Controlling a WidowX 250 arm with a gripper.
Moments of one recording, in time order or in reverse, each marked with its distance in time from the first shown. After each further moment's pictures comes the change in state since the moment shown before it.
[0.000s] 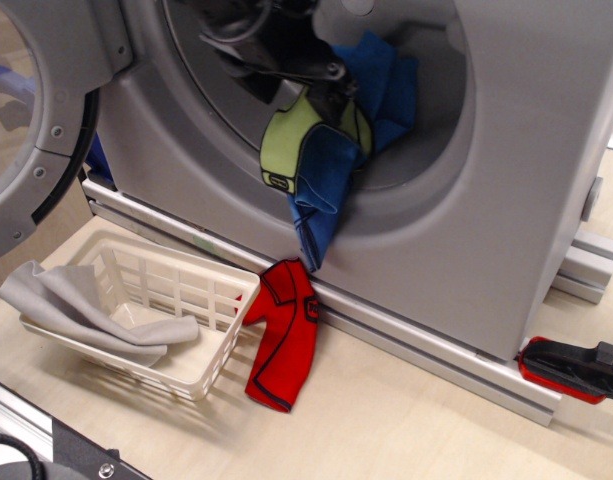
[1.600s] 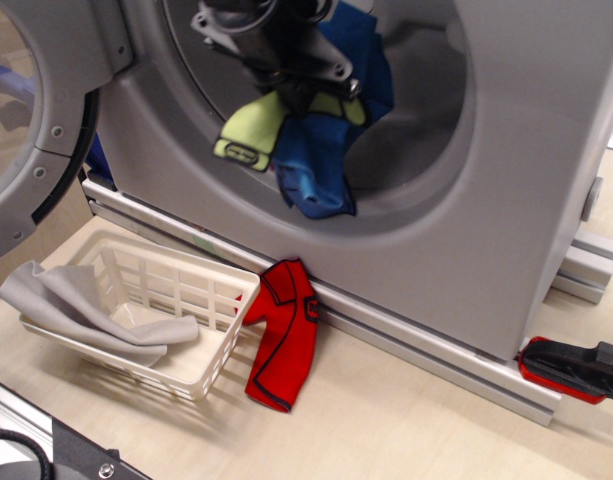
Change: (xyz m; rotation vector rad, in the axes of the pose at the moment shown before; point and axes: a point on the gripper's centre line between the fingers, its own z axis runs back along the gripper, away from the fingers) arm 0.003 -0.010 0.005 0.081 0.052 -0.021
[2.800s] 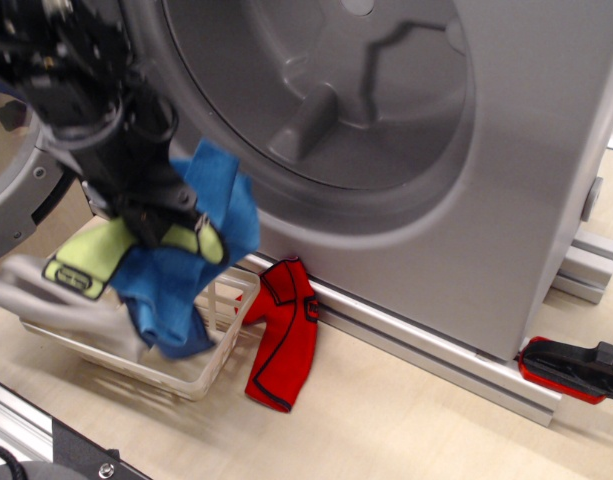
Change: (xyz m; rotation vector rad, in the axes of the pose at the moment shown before) arm -0.108 0.037 0.038 0.027 0.273 0.013
